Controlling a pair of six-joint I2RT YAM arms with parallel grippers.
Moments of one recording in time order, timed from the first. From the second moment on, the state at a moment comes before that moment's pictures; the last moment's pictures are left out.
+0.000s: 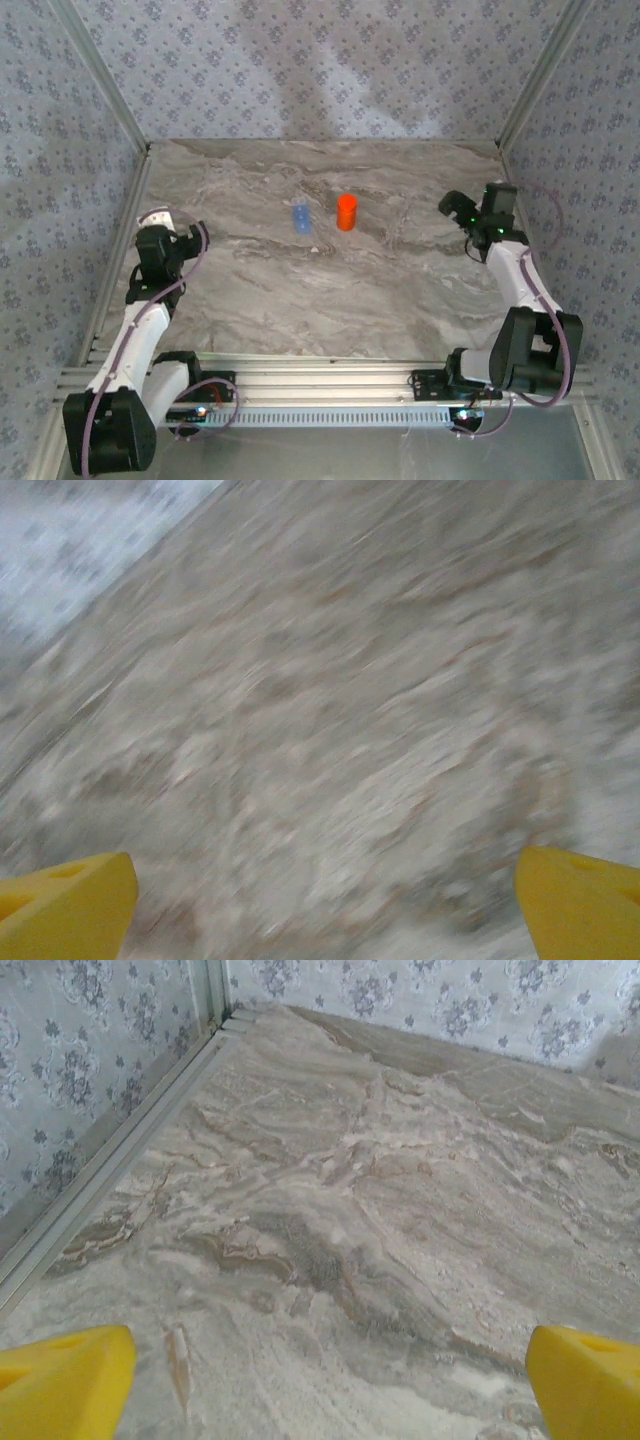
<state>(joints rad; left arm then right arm) 0.03 0.89 0.51 -0.07 -0.15 -0.20 -0.11 1.29 0.88 -0.30 -0.12 0.51</state>
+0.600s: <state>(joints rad) 0.02 1.01 0.77 -0.45 -0.05 -0.33 0.62 1.57 1.45 -0.61 -0.07 0.53</state>
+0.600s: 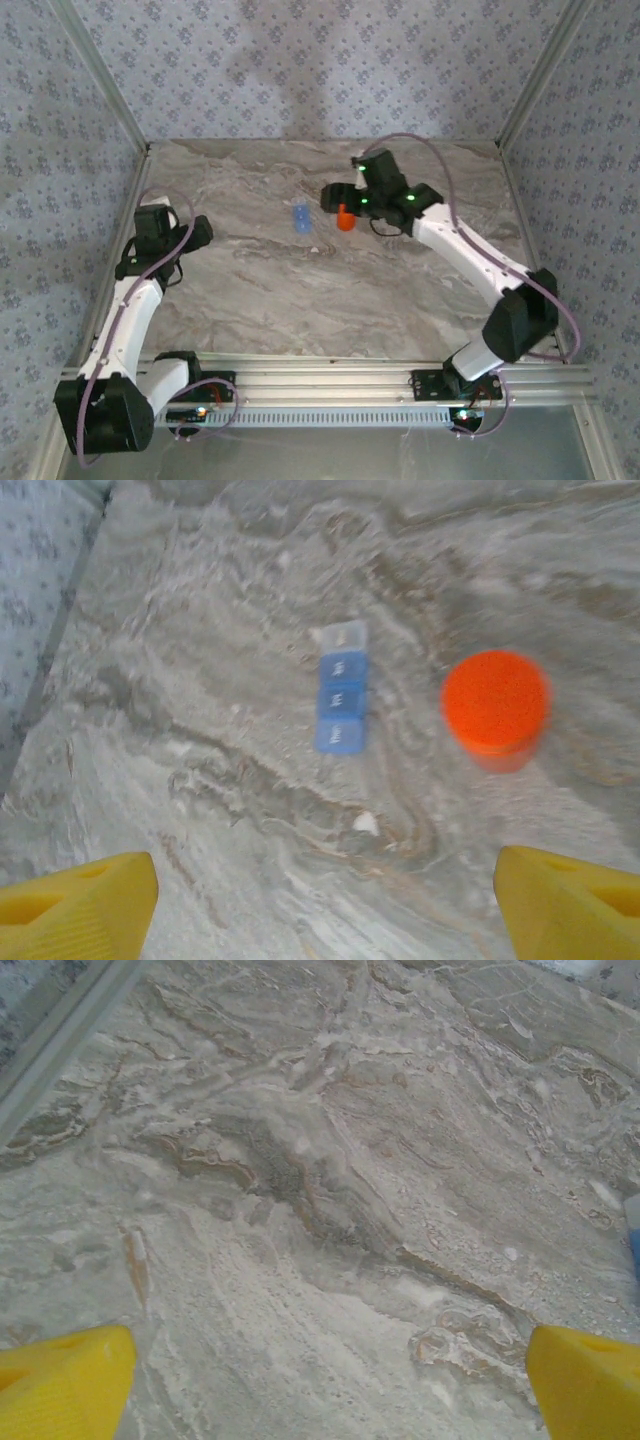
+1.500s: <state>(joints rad) -0.03 1.41 0.97 -0.42 0.04 -0.41 0.72 2.39 2.33 -1.06 0.08 0.49</state>
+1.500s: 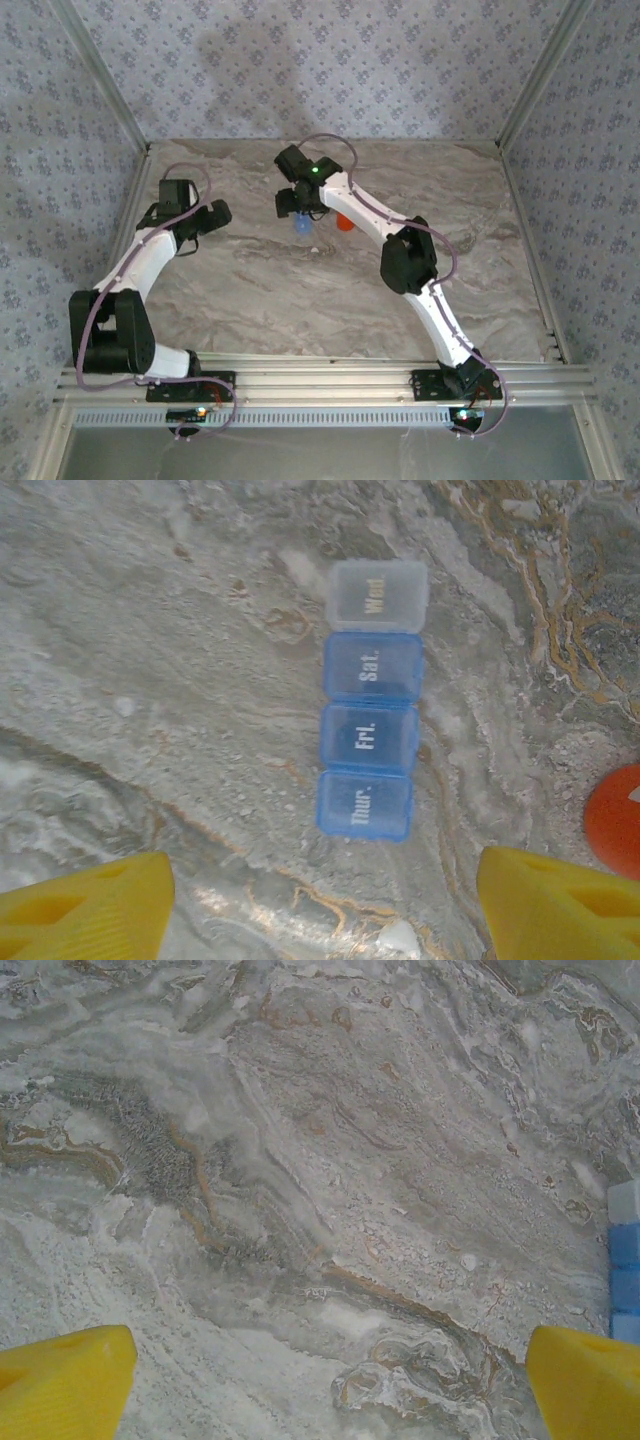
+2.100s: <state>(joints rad) -0.04 1.43 0.99 -0.43 0.06 -0.42 0.69 2.51 2.34 -0.98 0.08 0.45</state>
